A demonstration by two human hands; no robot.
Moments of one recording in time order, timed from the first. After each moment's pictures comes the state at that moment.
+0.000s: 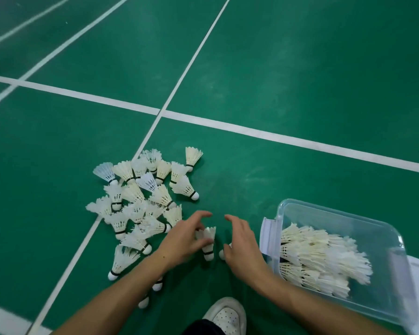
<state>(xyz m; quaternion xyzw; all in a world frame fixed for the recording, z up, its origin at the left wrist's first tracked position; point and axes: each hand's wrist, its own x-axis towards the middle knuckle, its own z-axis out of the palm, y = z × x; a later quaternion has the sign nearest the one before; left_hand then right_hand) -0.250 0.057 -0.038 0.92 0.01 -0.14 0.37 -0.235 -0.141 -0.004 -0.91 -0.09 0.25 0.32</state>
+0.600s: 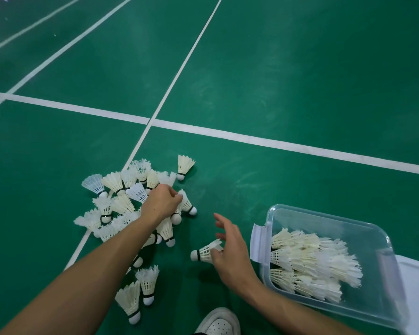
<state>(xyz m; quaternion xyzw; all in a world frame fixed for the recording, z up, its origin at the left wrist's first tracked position) -0.146 0.098 -0.018 0.92 0.25 -0.10 0.27 -0.240 -0.136 0.015 -0.84 -0.04 0.21 0.49</state>
